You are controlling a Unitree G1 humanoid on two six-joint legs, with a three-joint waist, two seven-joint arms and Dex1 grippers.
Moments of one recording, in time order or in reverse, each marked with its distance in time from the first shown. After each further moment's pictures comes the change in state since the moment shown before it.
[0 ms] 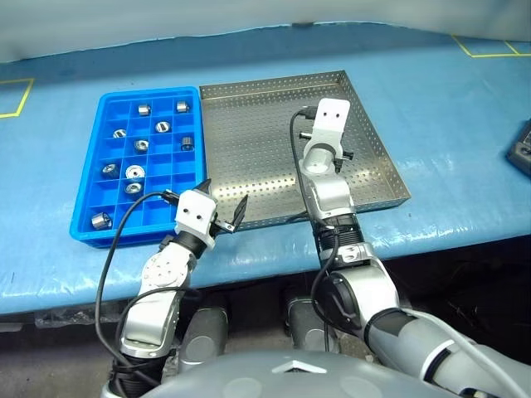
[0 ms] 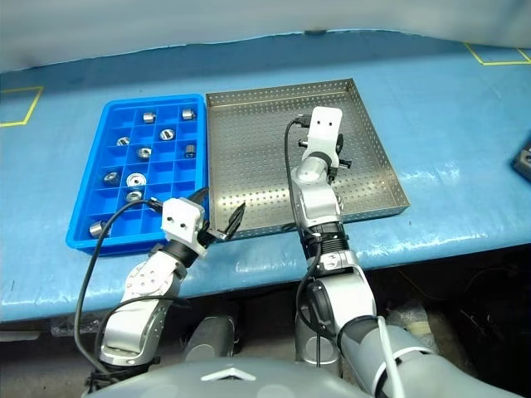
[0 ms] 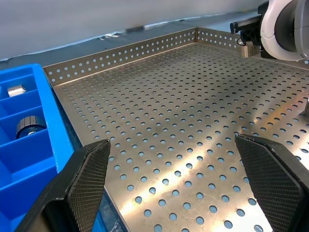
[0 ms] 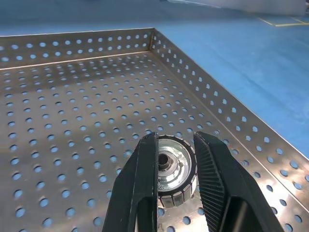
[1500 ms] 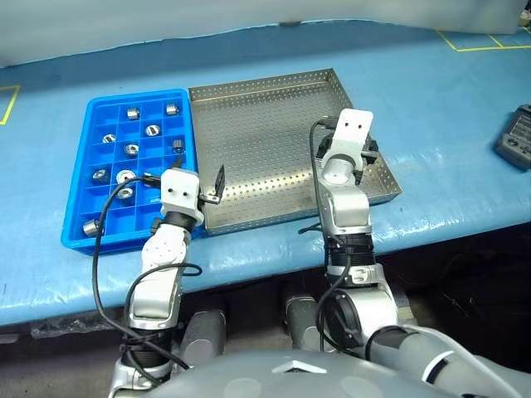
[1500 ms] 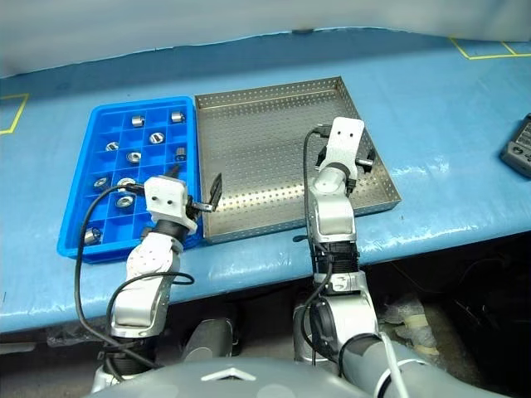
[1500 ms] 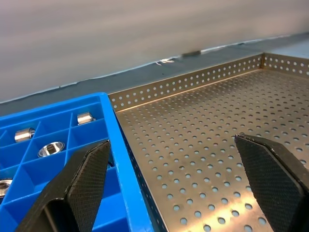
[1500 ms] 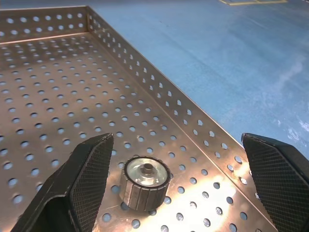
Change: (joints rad) left arm -0.103 -0.056 0.082 0.128 0.075 -0.102 0.104; right arm 0.098 0.003 -0.109 -0.179 -0.051 0.111 -0.008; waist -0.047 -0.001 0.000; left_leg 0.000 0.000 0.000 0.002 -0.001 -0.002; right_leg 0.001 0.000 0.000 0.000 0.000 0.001
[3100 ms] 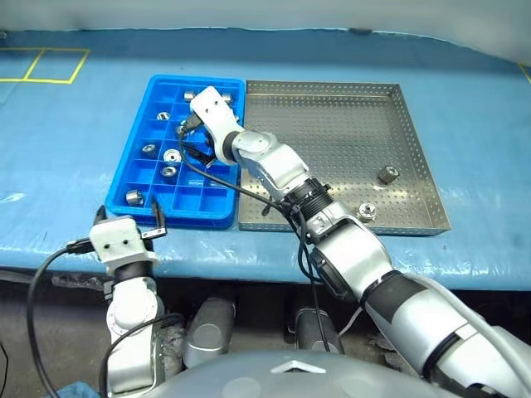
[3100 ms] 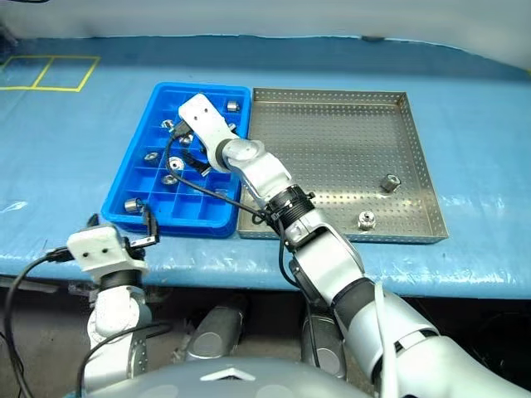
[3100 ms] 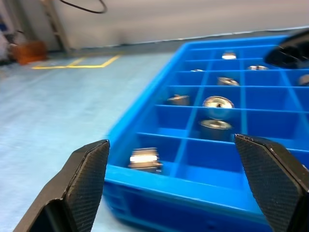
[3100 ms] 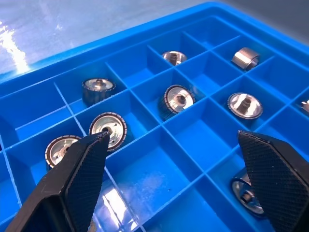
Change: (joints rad) left arm 0.382 -0.177 0.173 -0.277 0.060 -0.076 0.315; right arm -0.441 0.018 0.468 0.520 0.233 -0.091 0.887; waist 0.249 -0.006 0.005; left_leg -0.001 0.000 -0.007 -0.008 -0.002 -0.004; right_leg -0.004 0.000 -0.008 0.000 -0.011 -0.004
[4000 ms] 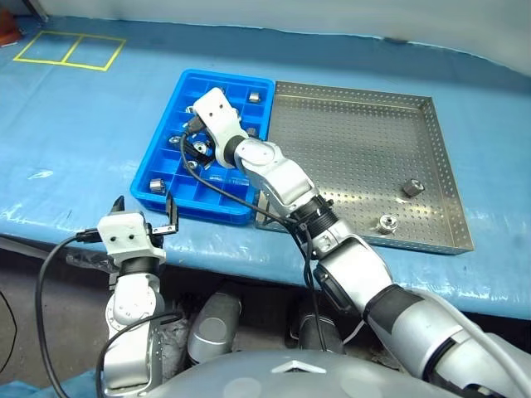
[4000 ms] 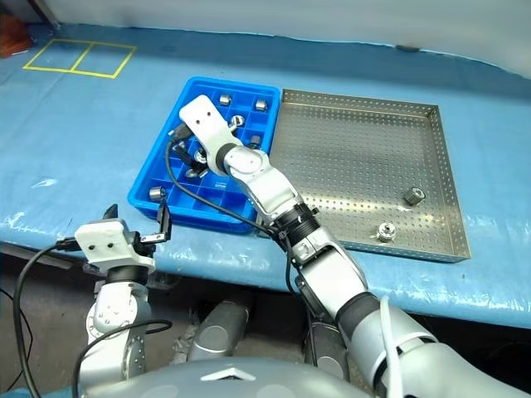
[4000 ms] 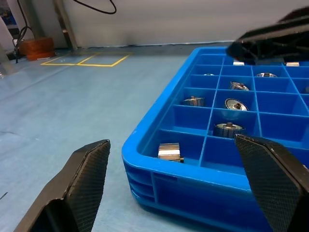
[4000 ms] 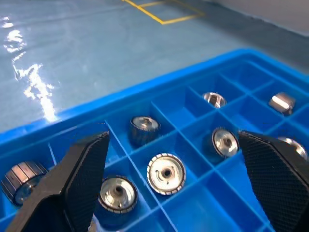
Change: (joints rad) left arm -0.064 0.066 -0.037 0.015 -0.081 0.067 -0.143; right arm 0.152 -0.015 0.024 -0.257 0.034 0.000 -0.102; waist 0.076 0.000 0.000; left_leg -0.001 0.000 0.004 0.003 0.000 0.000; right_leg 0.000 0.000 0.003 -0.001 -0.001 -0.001
